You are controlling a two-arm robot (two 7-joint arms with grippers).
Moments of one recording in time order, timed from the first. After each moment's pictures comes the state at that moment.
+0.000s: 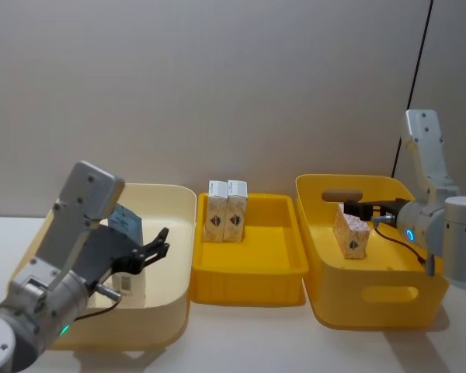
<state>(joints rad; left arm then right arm) -0.37 0.33 0.38 -1.75 -0.15 0.41 -0.07 0.73 0.15 -0.13 -1.22 0.18 0.77 -0.03</state>
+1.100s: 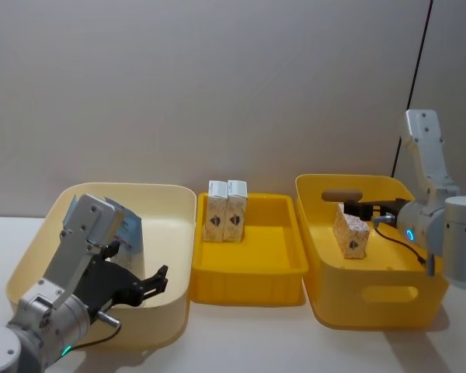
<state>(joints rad) -0.38 0.30 0.37 -1.58 -0.18 0.40 -0.17 0.73 0.15 -0.13 -1.22 0.18 0.77 -0.03</state>
